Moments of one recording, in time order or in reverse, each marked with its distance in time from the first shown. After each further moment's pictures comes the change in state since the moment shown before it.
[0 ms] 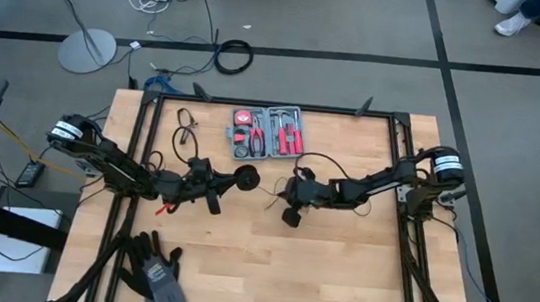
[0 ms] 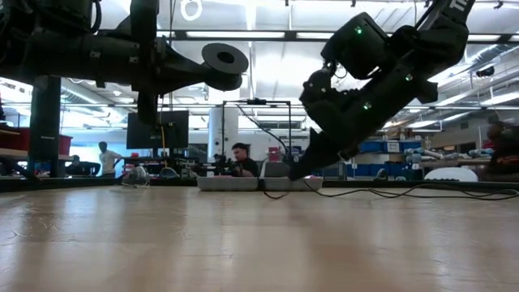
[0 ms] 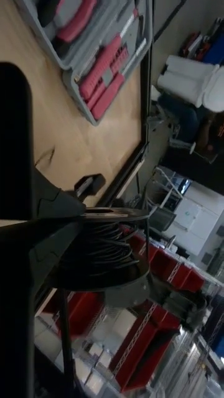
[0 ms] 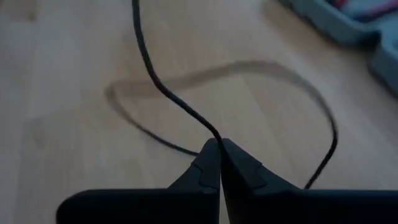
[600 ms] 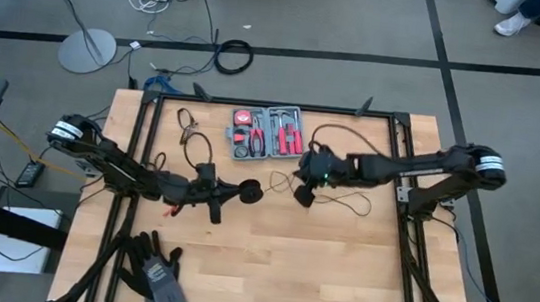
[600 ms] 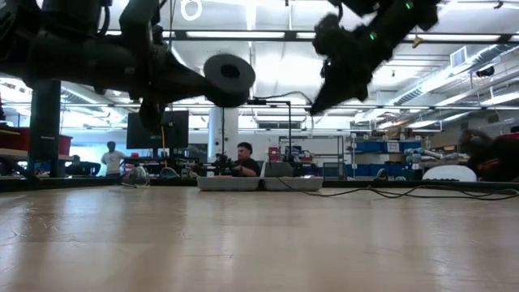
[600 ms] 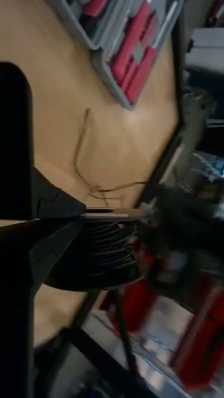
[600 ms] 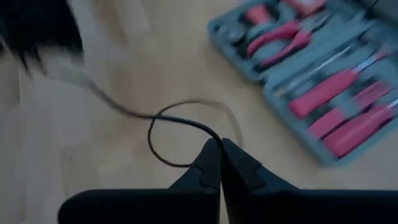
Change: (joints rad) left arm 0.001 0.000 0.034 -0.196 0.138 0.024; right arm -0.082 -0.345 0.208 -0.622 -0.009 0.014
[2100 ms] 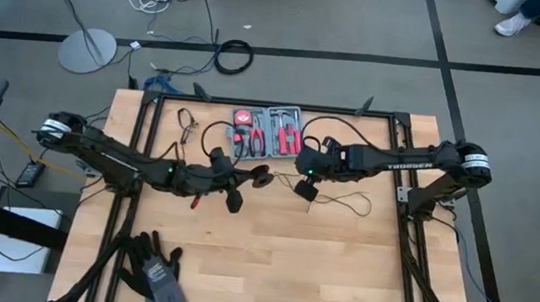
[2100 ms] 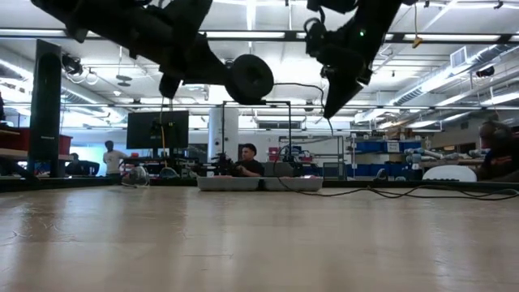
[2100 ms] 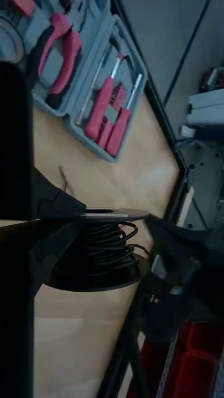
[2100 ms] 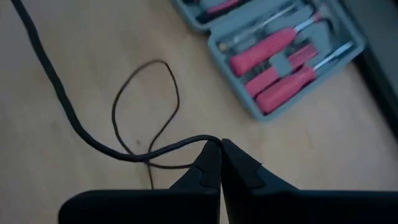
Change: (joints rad) left arm 0.089 -0.115 0.325 -0.687 -0.073 0.108; right arm -0.015 0.129 0.248 -0.459 0.126 -0.019
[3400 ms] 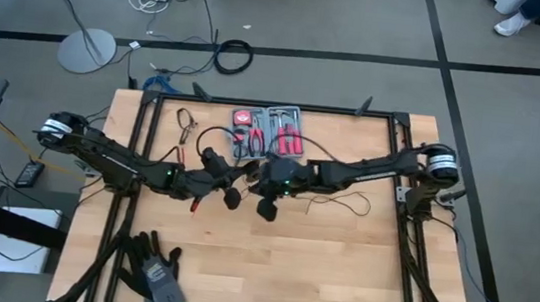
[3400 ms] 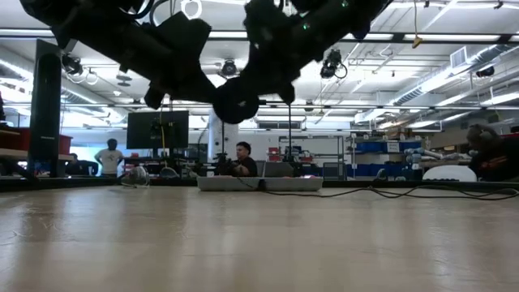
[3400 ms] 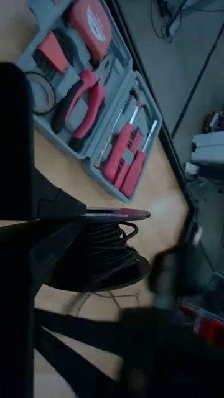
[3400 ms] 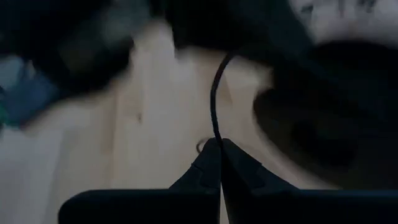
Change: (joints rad) left arm -0.017 0.014 -0.047 -0.026 -0.153 -0.056; right arm 0.071 0.249 0.038 0.704 -0.335 -0.040
